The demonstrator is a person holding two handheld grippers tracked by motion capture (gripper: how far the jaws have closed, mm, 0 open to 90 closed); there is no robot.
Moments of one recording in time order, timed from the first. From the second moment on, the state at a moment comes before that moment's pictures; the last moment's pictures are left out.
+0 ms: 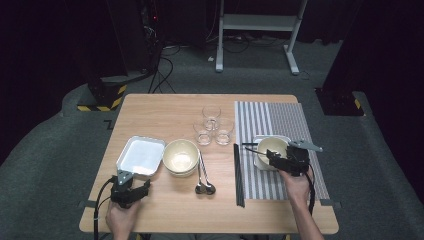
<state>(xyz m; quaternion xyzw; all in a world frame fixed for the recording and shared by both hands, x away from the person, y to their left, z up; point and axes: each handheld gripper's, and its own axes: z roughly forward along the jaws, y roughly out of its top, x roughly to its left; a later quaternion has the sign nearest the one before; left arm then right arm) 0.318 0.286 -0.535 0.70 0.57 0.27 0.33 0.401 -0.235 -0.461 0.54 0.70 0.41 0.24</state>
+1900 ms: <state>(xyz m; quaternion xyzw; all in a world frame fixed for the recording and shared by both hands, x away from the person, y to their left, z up) 0.318 0.284 -0.536 0.71 0.57 0.27 0.33 0.362 -0.194 -0.515 0.43 0.78 0.41 0.19</state>
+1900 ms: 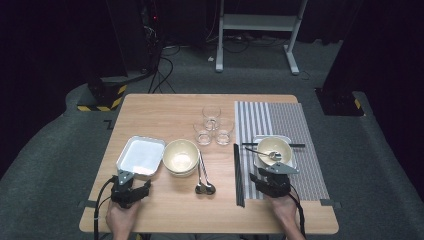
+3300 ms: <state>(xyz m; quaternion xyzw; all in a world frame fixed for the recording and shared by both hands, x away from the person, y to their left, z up) 0.316 0.284 -0.503 0.70 0.55 0.26 0.36 0.367 -0.188 -0.533 0.42 0.80 0.36 0.20</state>
